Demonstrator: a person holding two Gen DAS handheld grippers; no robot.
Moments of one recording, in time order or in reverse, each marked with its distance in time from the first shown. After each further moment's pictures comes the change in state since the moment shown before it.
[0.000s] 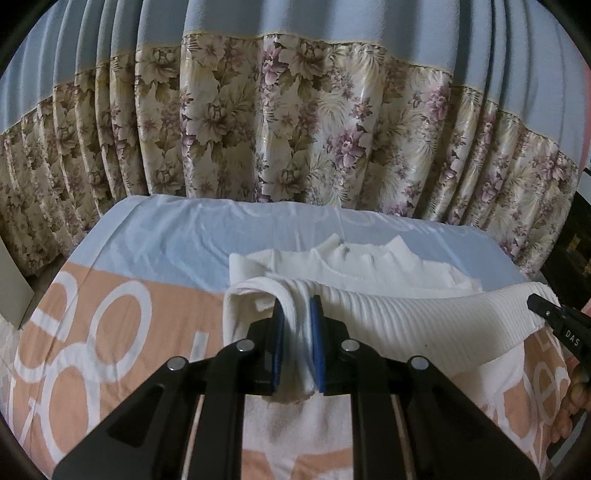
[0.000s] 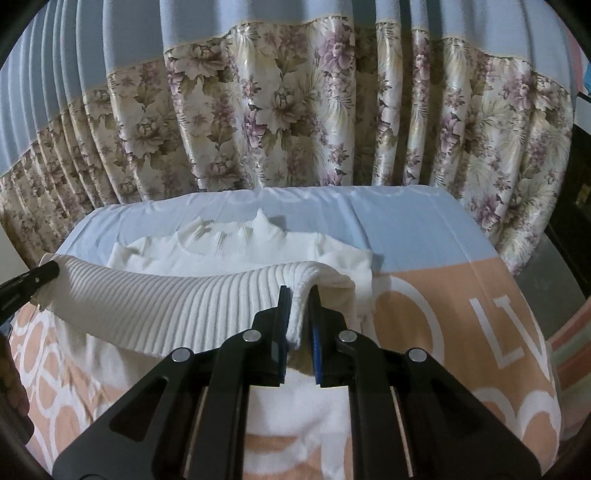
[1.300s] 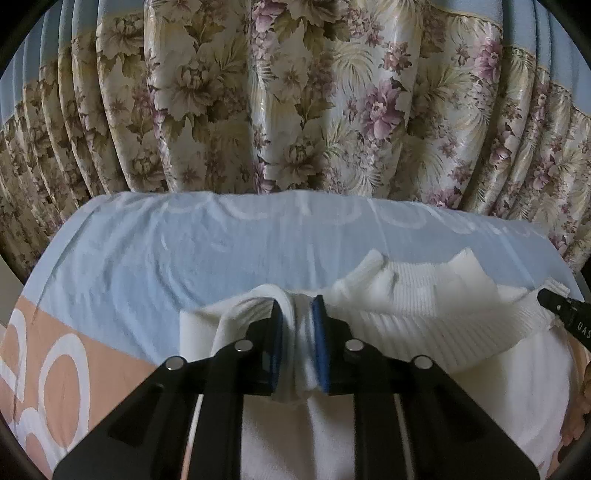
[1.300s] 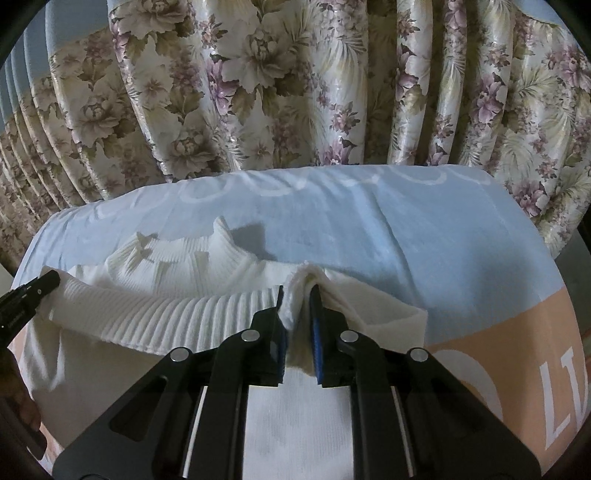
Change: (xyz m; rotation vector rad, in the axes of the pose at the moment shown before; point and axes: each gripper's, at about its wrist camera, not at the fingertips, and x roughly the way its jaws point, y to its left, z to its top) left arm 0.165 -0.004 0.041 0.023 0.091 0.080; right arm 0.167 -0.013 0.052 0.037 0.143 -0.011
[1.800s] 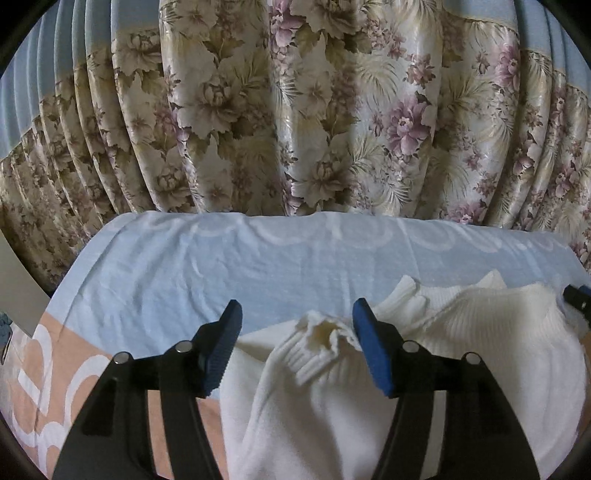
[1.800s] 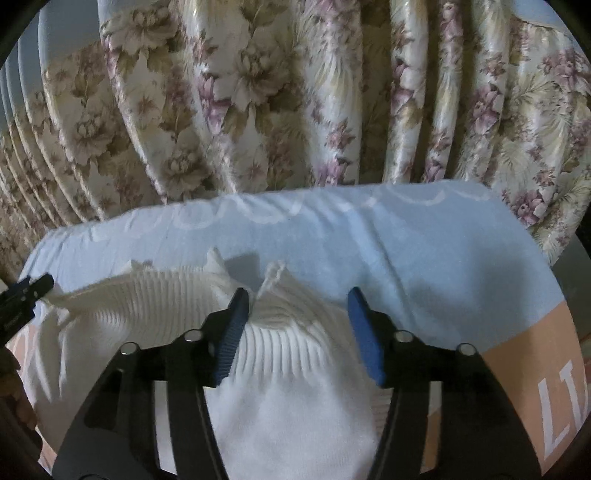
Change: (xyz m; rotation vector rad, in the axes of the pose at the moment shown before) left arm -0.002 0.013 0.015 0.006 -0.038 0.102; right arm -0.006 -0.004 0.016 0.028 -0.064 -0.012
